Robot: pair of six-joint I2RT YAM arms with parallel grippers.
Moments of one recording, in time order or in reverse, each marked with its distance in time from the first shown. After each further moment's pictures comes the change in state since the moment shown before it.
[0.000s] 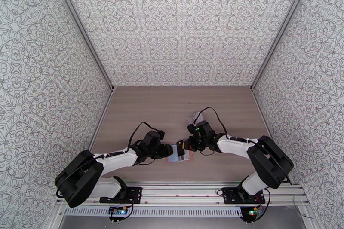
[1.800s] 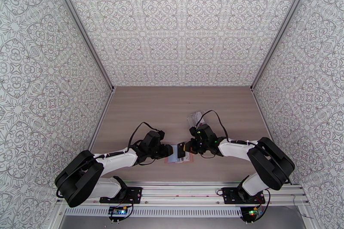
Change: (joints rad) left arm -0.003 0.000 0.000 -0.002 -0.002 0.000; right arm 0.013 -0.023 -0.081 0.083 0.022 0.102
